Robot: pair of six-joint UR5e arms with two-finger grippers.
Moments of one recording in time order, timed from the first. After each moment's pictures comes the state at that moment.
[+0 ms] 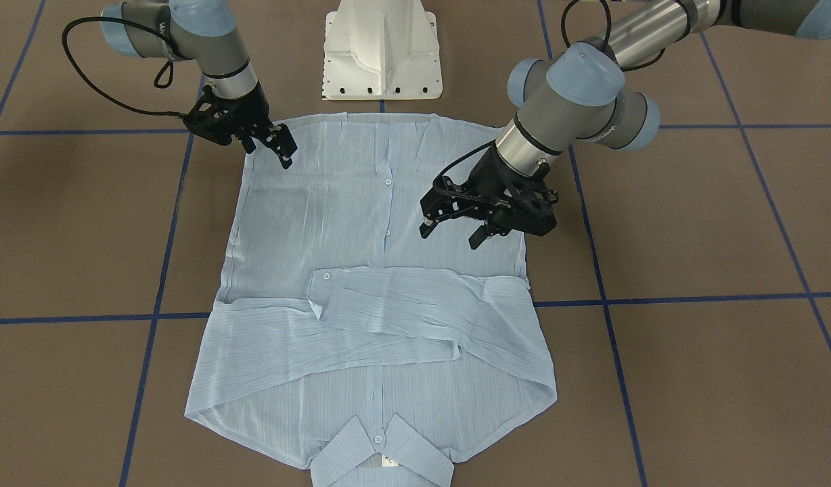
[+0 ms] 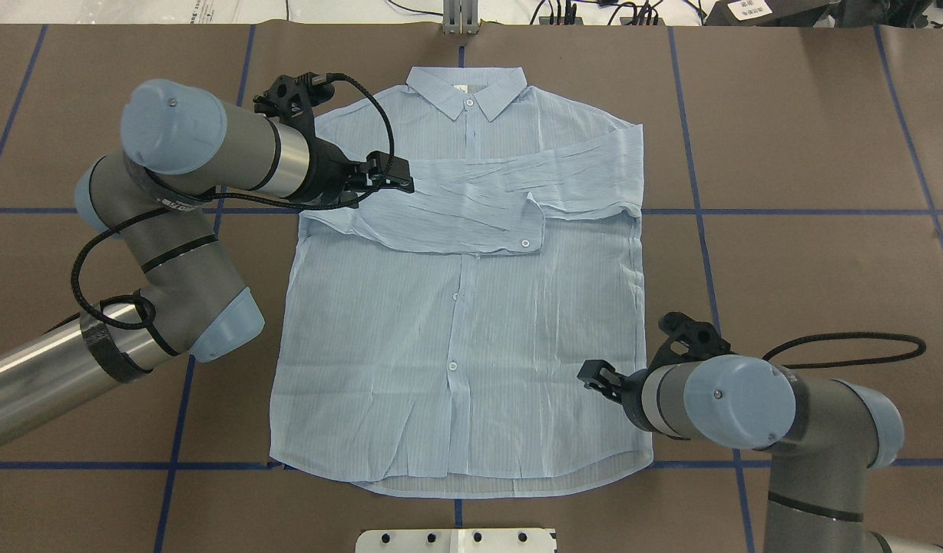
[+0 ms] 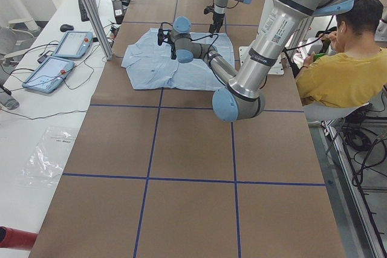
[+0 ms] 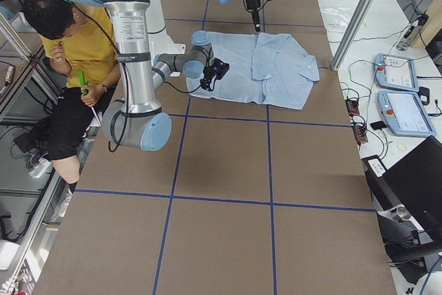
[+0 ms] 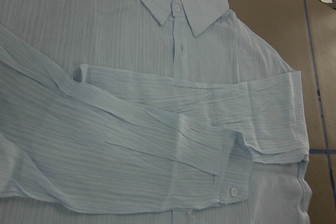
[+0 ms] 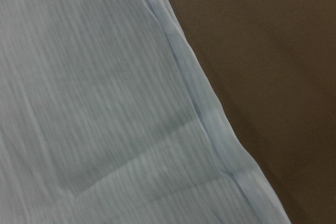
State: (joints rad) left arm -0.71 -2.15 -1.57 -2.27 -1.97 -1.36; right arm 0.27 -1.44 2.00 -1.27 1.63 1.96
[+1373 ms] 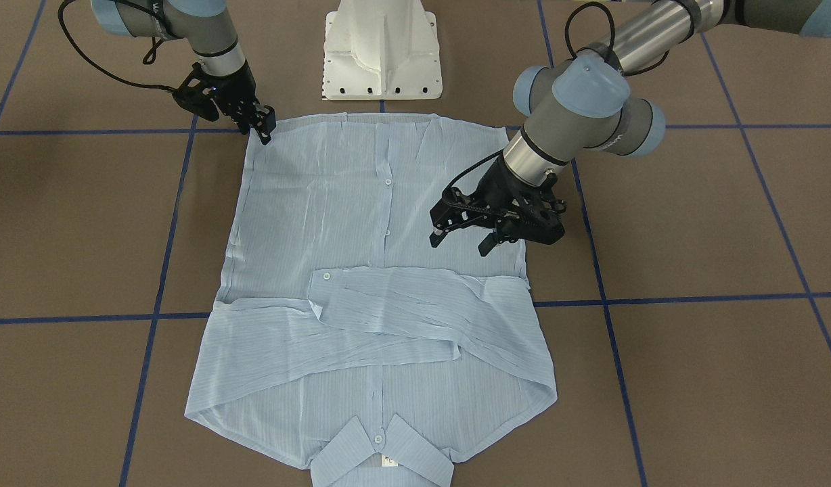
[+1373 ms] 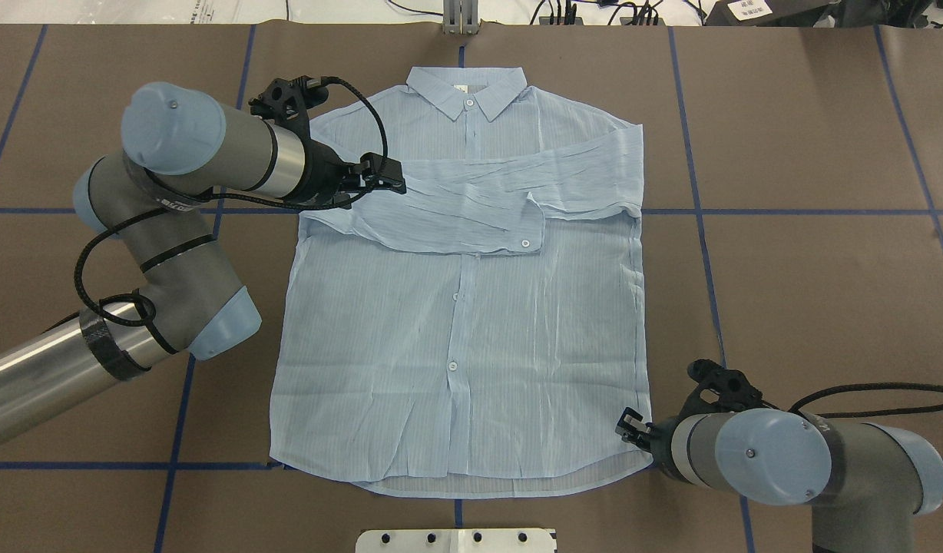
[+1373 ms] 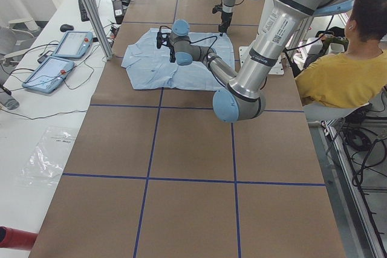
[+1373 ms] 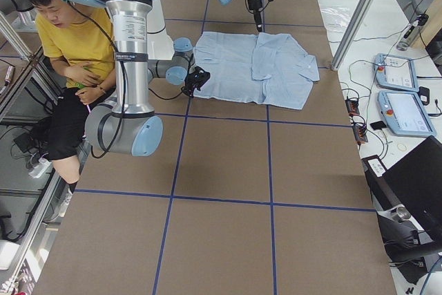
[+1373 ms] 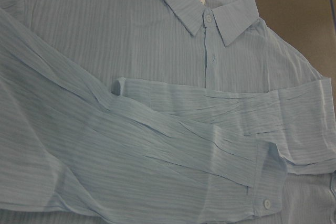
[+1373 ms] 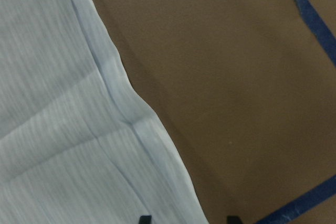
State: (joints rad) left arm -0.71 -2.15 -1.55 -2.28 -1.97 -1.36; right arm 0.19 -1.54 2.06 -1.27 1.62 2.03
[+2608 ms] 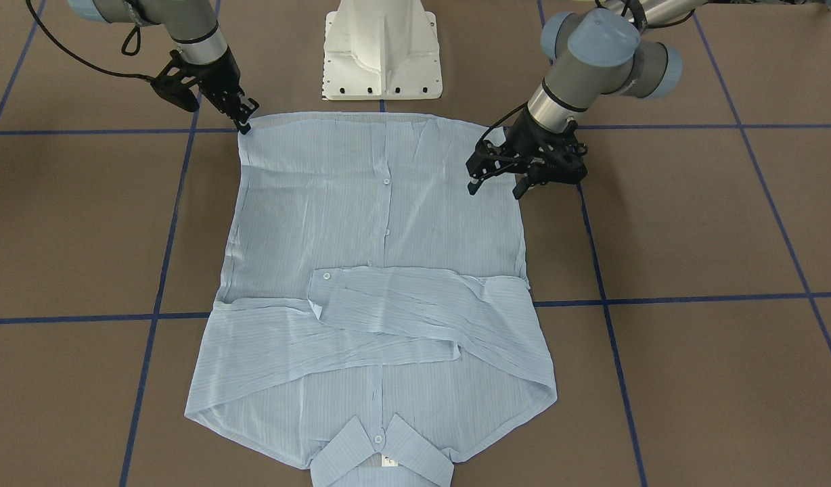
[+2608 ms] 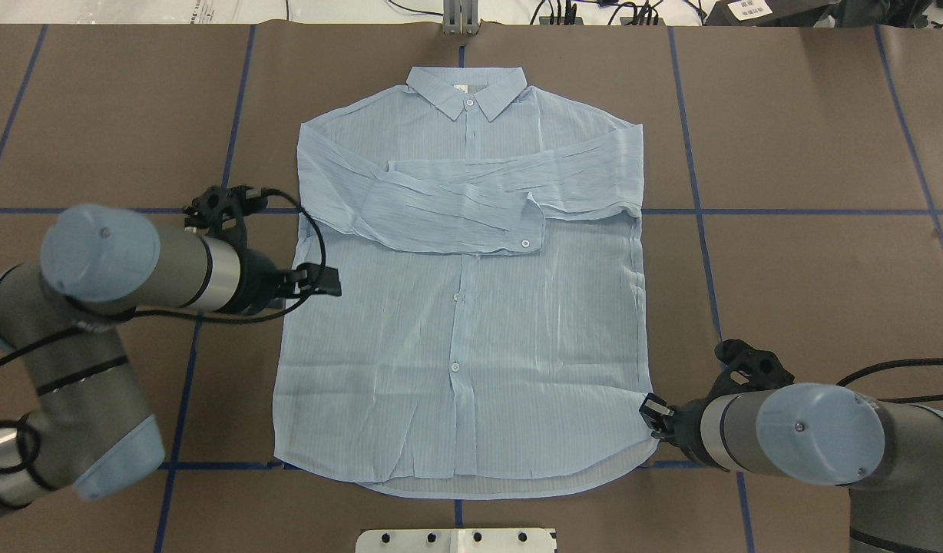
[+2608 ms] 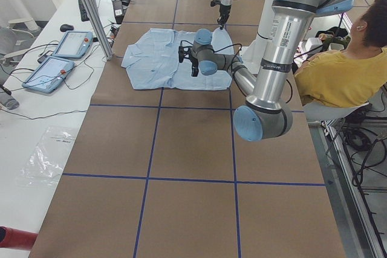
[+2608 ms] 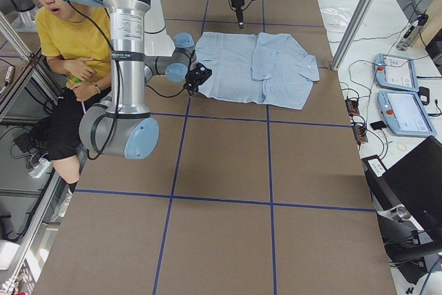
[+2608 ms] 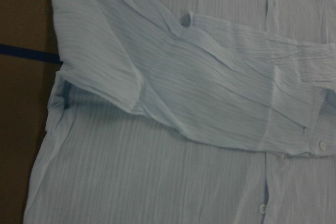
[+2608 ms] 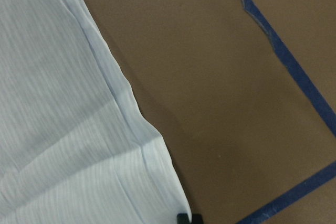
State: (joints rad) left arm -0.54 -1.80 -1.92 -2.09 -1.84 -1.40; right arm 0.25 -1.59 2.15 -1.29 1.67 2.02
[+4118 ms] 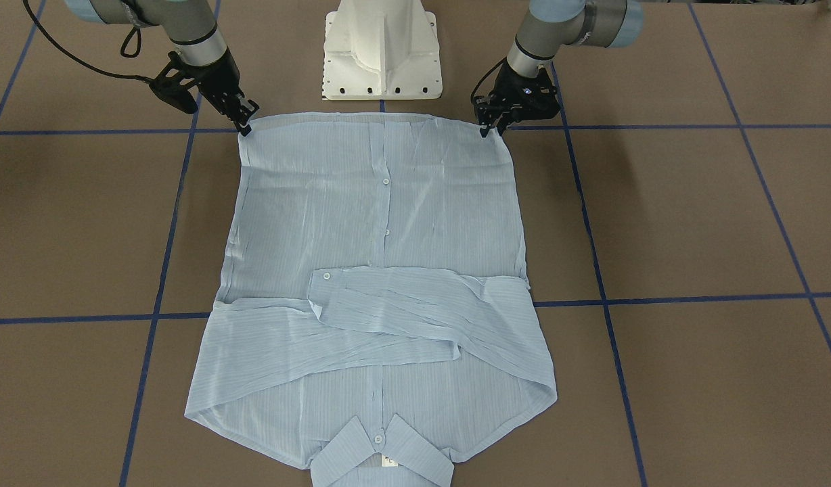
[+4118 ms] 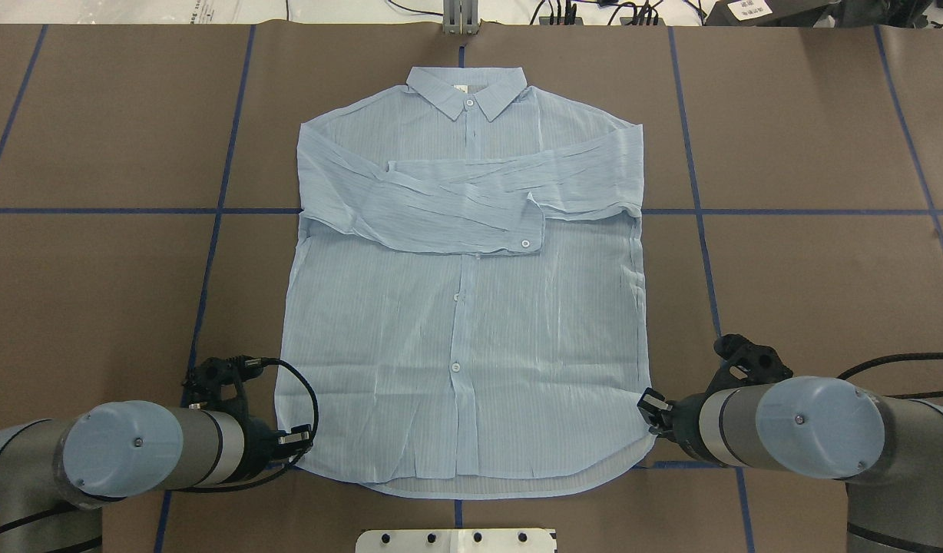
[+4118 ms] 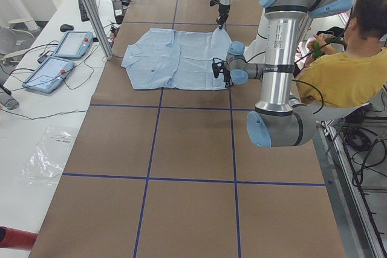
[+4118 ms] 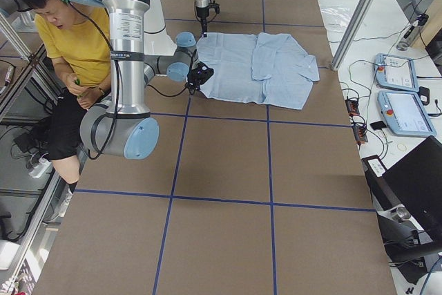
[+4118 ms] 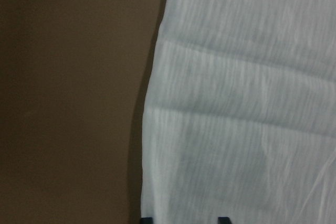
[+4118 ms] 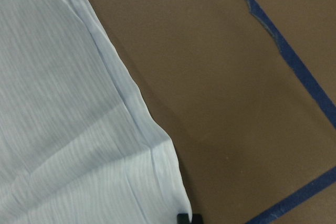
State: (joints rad) left arm -0.22 -1.67 -2.00 -2.02 -1.68 -1.66; right arm 0.26 -1.58 2.15 -1.29 1.68 2.03
